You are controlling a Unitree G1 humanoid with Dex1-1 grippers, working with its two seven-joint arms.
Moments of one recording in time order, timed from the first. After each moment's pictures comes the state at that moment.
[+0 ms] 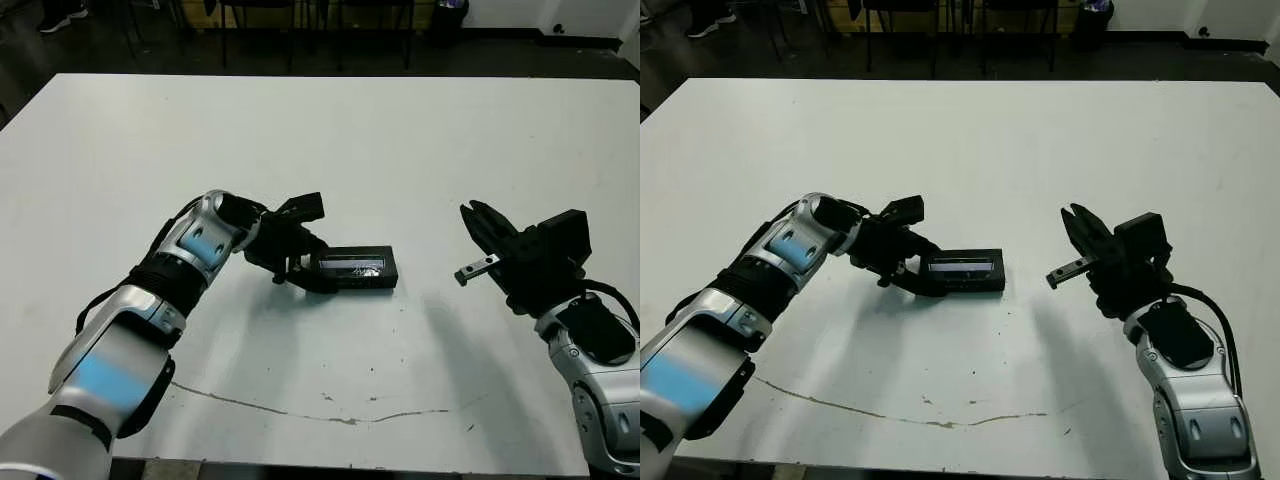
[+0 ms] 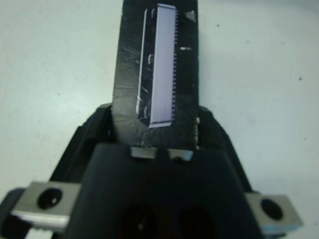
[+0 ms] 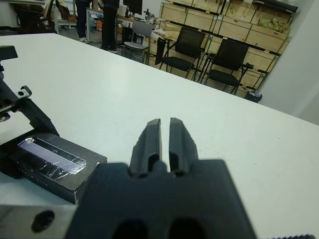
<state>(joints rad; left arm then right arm) -0.84 0.31 -0.51 0.68 0.07 0.23 -1.28 0.01 -0.42 -0.06 -0.47 0.15 0.40 0.33</state>
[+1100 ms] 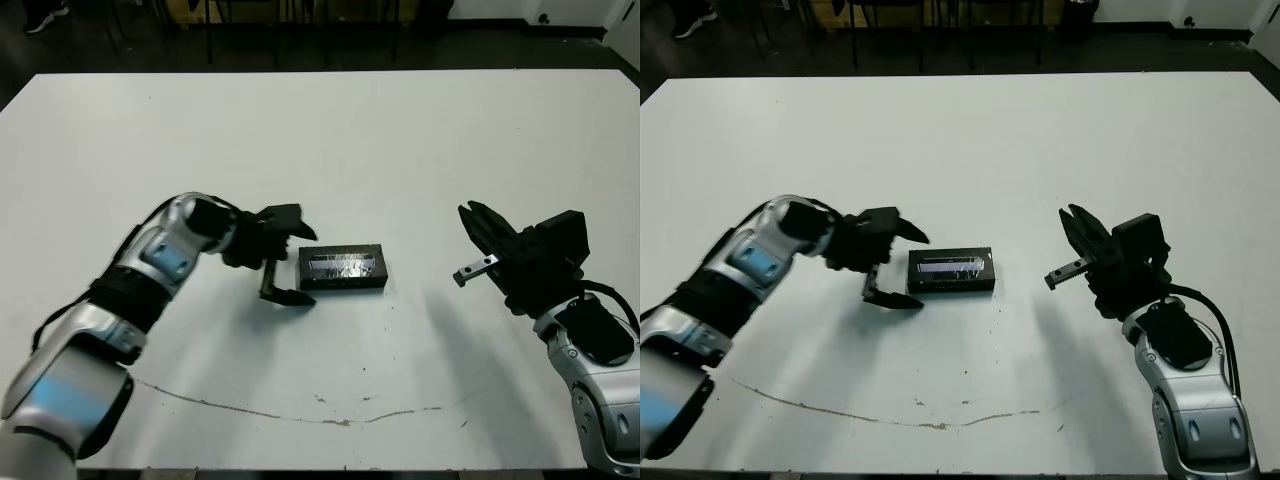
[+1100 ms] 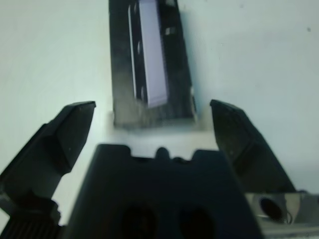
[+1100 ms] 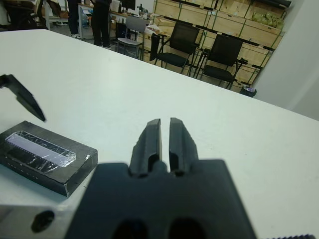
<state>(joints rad) -0.67 0.55 -0.45 0.45 0.05 0.06 -1.26 0.01 -0.42 -0.06 -0.48 0.15 0.41 0.33</state>
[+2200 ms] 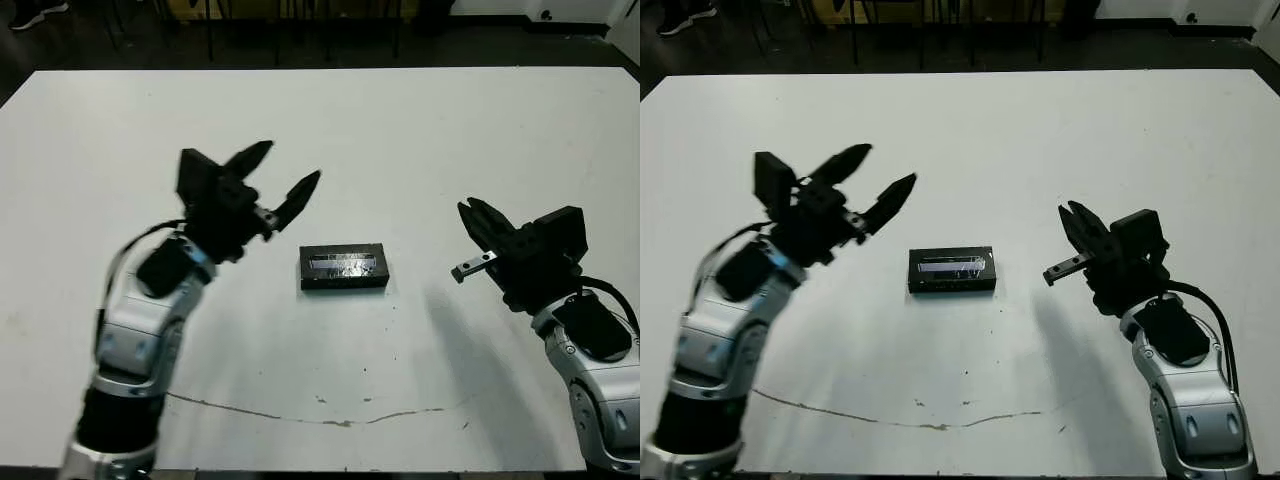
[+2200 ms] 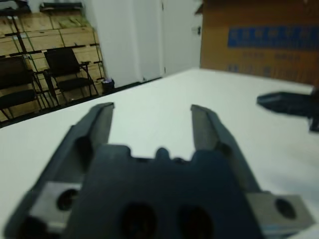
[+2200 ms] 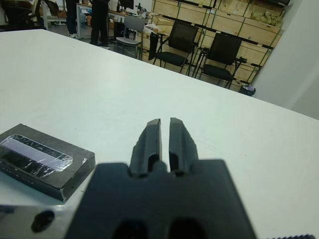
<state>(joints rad) -0.26 0.19 -0.16 -0.32 -0.16 0.38 -0.34 0.00 -0.42 -0.06 -0.47 0.15 0.42 0.31</state>
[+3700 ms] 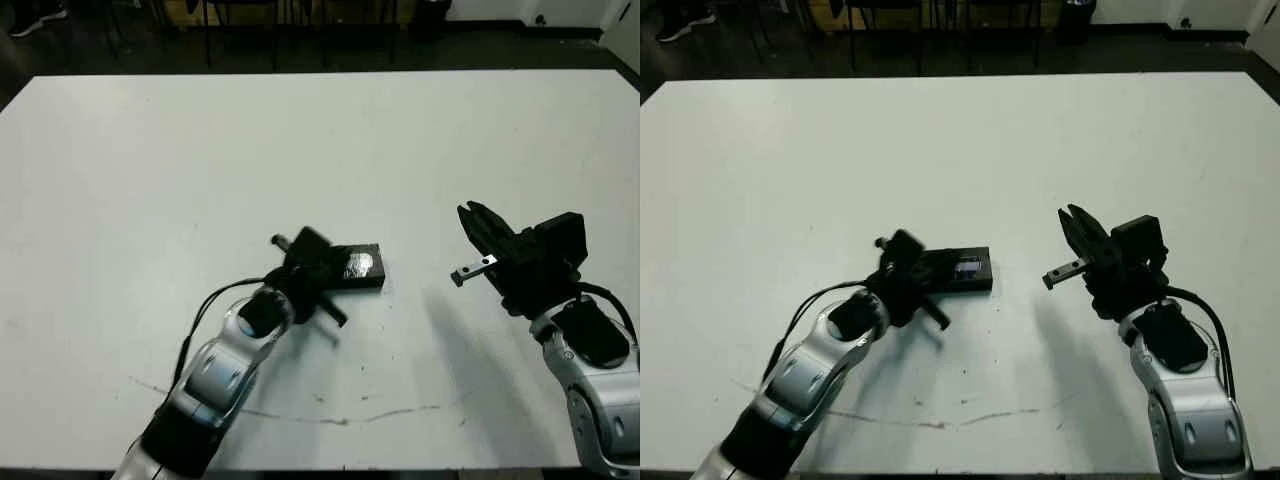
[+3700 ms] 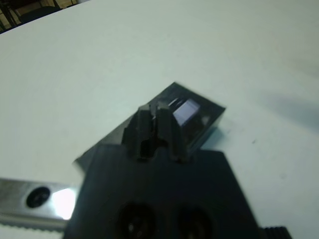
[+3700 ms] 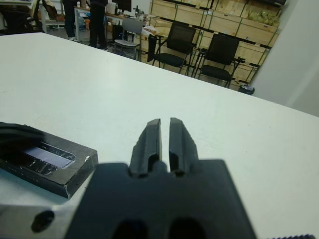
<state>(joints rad) -0.11 0.16 -0.34 -0.21 -0.01 0.43 -0.31 0.02 -0.40 -0.05 -0.48 0.15 0.40 0.31</state>
